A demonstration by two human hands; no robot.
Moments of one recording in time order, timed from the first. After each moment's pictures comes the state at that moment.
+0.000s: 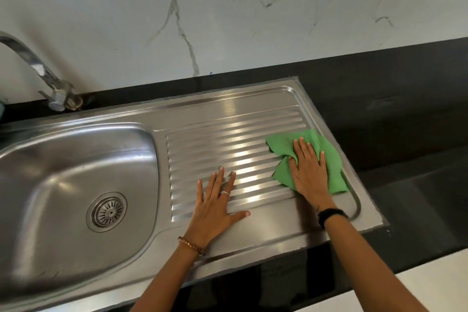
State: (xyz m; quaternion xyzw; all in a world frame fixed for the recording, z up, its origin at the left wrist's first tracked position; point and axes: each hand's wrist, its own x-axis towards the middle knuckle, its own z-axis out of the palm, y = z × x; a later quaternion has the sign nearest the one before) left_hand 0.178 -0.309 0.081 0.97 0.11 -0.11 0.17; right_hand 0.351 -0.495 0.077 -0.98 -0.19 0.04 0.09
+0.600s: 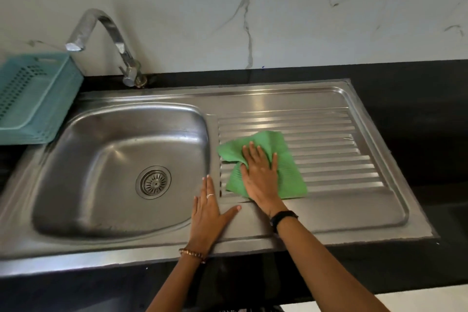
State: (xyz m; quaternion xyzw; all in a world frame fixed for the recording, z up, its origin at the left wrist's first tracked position) left_hand 0.083 -0.266 0.081 0.87 0.35 0.01 0.36; right_hand 0.227 -0.326 0.073 -0.93 -0.35 0.08 0.13
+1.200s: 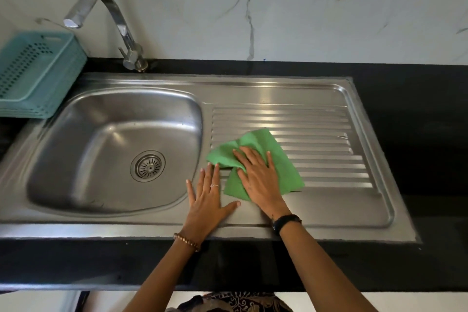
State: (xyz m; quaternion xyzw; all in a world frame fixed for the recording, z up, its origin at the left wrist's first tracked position) left_hand 0.094 -0.296 0.088 0.91 0.31 -0.04 0.26; right_hand 0.233 -0.374 0.075 -0.88 -0.47 0.07 0.11
